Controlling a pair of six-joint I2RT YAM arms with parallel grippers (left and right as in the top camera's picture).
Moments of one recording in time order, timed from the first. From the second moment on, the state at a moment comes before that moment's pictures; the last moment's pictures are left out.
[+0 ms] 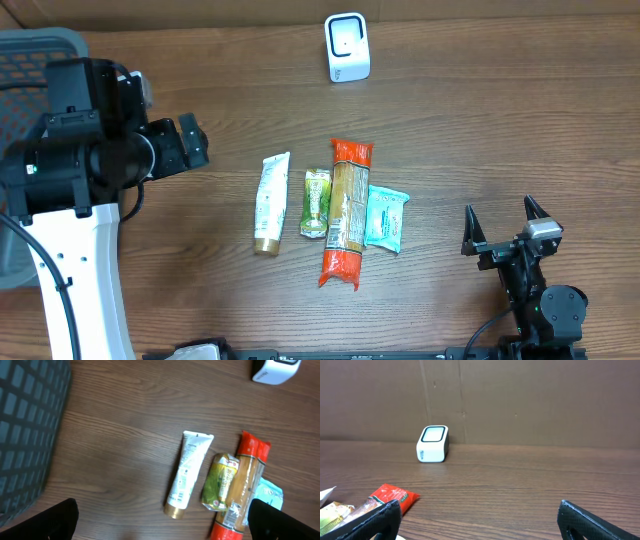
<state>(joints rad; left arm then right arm) 0.12 1.39 1.79 -1.45 0.07 -0.20 0.03 0.01 0.02 -0.02 -0.14 0.04</state>
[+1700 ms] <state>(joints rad) 0.18 1.41 1.79 -1.39 0.06 0.04 0.03 0.01 0.02 -0.02 -0.14 0.04</state>
